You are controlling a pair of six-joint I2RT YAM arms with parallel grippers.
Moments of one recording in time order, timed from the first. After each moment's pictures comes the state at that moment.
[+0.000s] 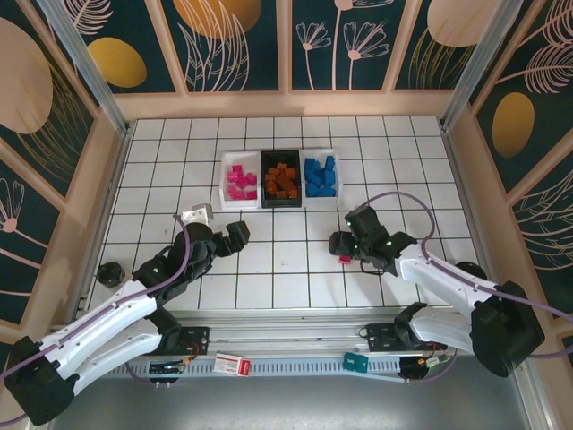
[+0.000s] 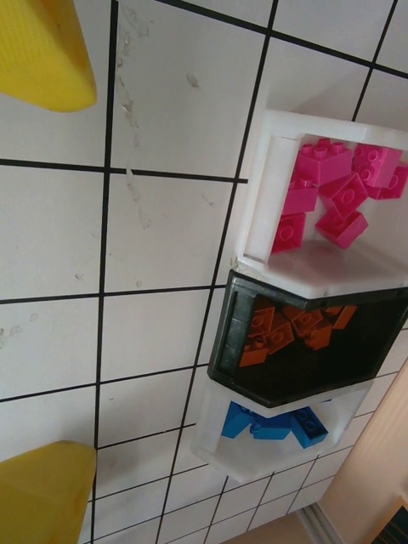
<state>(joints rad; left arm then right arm) -0.71 0.79 0.49 -0.25 -0.24 -0.81 0.64 1.13 0.58 -0.46 0.07 0.66</state>
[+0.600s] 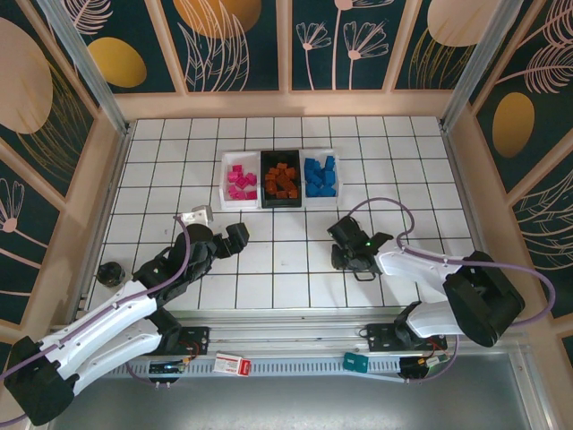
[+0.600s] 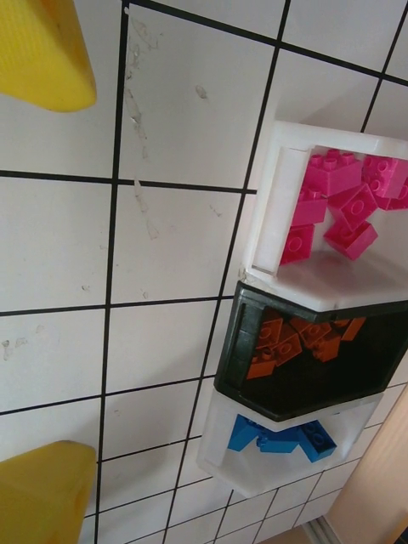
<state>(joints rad) -0.71 0.78 0.48 -0.27 -0.25 -0.81 0.74 1.32 0.59 -0.45 0.15 0.66</state>
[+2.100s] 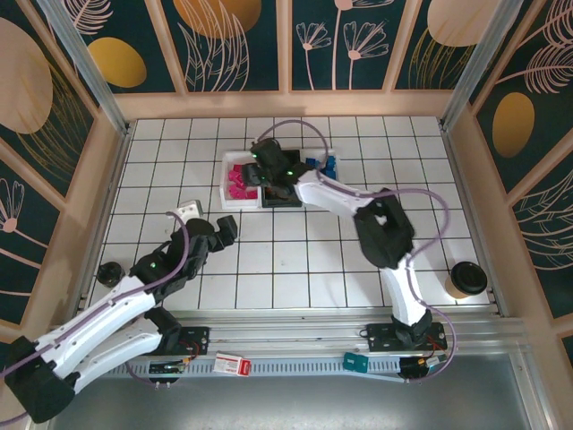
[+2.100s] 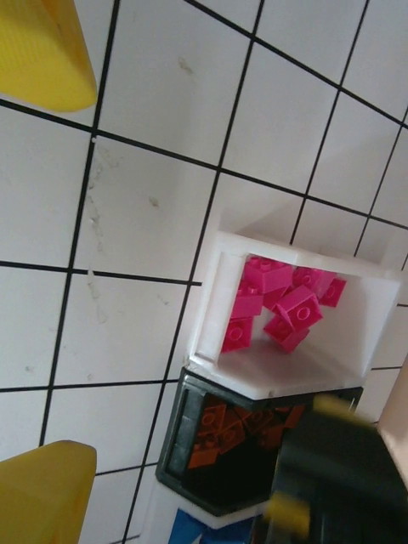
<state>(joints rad) -0.71 0.84 0.59 -0.41 -0.48 -0.78 0.80 2.02 1.61 -0.22 0.17 0.42</state>
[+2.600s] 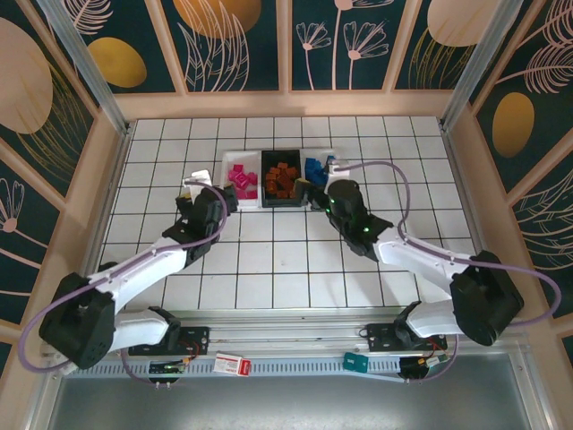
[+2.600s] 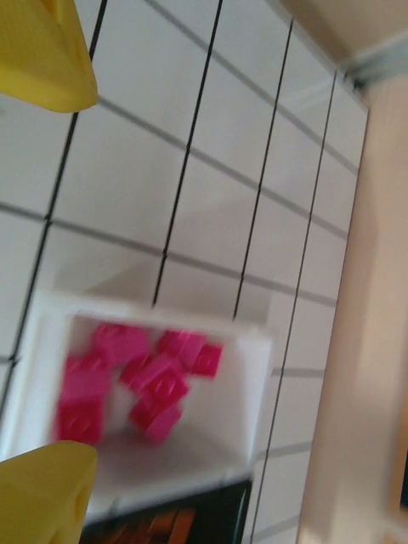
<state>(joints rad) -0.54 1.26 0.67 0.06 -0.66 -0.45 0.72 1.31 0.74 0.24 0.32 0.42</state>
